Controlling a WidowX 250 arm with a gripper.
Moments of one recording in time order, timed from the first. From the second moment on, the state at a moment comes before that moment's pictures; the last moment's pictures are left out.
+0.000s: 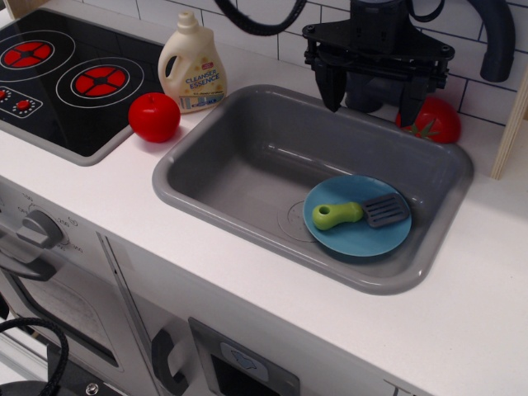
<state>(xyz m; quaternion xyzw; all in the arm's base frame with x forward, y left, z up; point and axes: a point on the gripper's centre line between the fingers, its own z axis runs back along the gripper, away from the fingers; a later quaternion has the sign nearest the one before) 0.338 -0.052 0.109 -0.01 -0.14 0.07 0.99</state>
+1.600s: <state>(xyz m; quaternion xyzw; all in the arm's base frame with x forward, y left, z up) 0.312 -0.035 0.016 -0.01 -0.07 -0.24 0.97</state>
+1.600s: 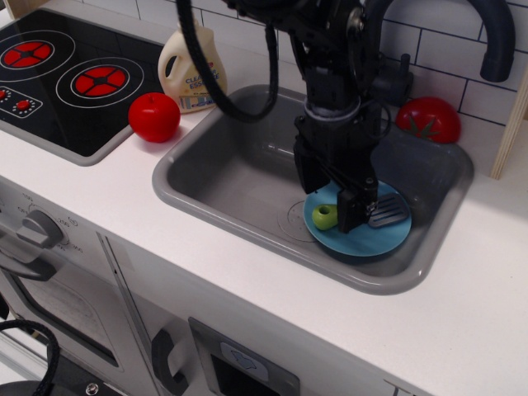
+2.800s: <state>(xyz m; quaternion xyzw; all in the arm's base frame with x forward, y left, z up) 0.326 -0.046 0.002 -0.04 -0.07 -0.22 0.97</state>
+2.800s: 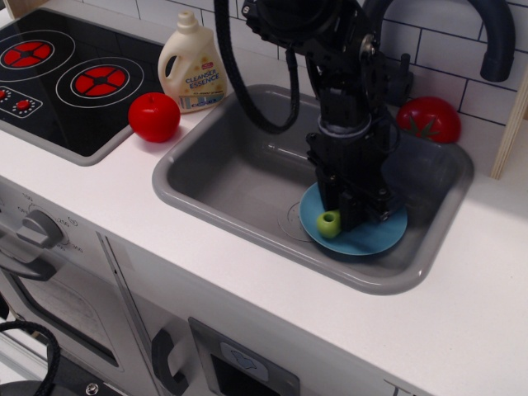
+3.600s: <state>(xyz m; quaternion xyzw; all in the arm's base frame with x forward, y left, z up) 0.328 0.008 0.057 -0.03 -0.14 -0.06 0.99</state>
